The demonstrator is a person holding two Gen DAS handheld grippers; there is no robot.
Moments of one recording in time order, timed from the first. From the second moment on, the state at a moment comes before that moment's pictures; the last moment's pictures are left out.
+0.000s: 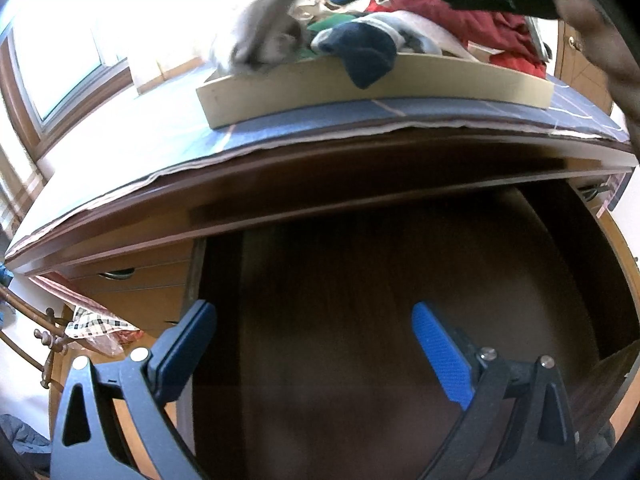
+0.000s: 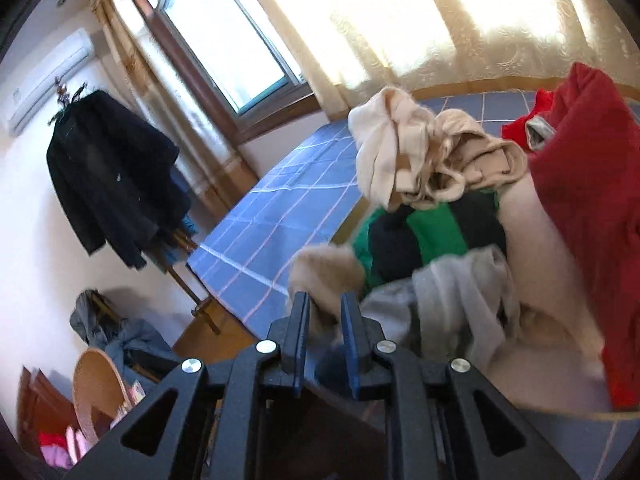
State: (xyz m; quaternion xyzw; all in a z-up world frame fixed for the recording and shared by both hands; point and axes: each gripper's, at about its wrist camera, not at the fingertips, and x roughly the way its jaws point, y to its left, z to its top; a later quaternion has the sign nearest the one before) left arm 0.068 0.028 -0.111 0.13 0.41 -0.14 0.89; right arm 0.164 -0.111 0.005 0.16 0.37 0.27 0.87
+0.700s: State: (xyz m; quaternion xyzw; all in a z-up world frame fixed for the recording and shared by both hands) left arm 0.060 0.053 -0.100 0.08 0.38 -0.08 0.92; right arm 0.167 -0.126 -0.025 0.18 0.39 0.25 0.87
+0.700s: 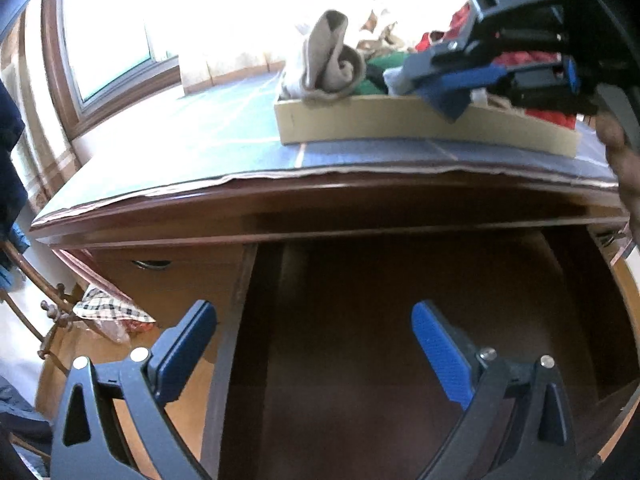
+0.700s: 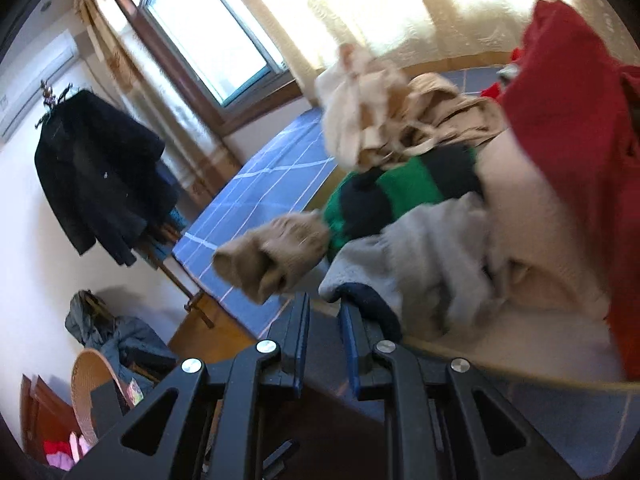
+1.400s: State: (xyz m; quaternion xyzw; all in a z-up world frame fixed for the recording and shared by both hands) left arm 0.058 0.073 -0.116 0.12 0.42 -0.05 0.90; right arm 0.060 -0.192 -0.009 0.17 0.33 0.23 0.90
